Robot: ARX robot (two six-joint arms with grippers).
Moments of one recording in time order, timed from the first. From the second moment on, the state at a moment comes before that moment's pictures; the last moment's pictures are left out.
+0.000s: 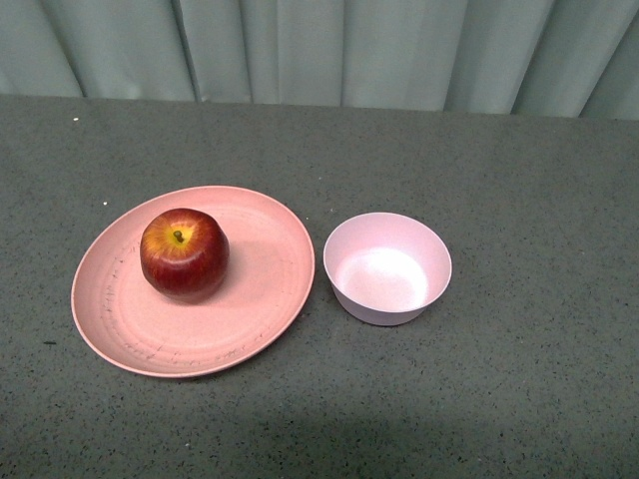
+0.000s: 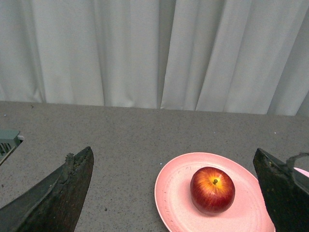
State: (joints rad) left arm 0.00 0.00 0.02 0.00 0.00 0.00; right arm 0.00 0.01 0.01 0.00 0.00 0.00
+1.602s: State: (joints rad) left arm -0.27 1.72 0.53 0.71 -0.05 -0.06; right arm 0.00 0.00 0.01 0.00 0.00 0.00
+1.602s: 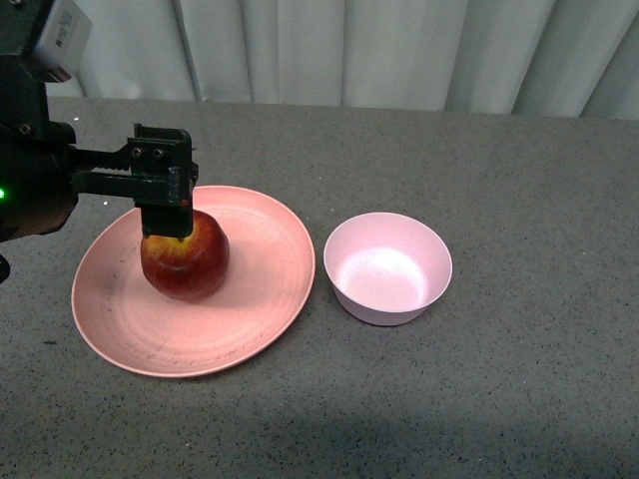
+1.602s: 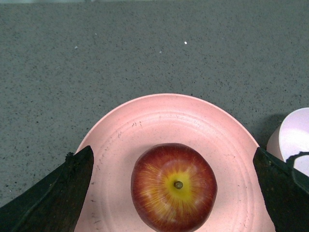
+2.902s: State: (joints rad) left arm -0.29 1.96 0.63 0.64 -0.08 -0.11; right arm 0.00 0.00 0.01 0.00 0.00 0.00
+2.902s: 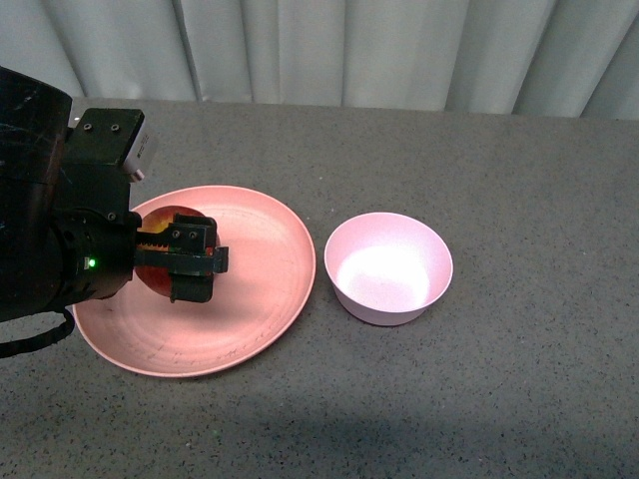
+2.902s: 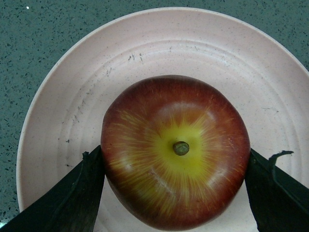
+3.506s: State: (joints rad) left arm -0.50 1.83 0.69 0.57 -0.08 -0.14; right arm 0.00 0.00 0.01 0.00 0.00 0.00
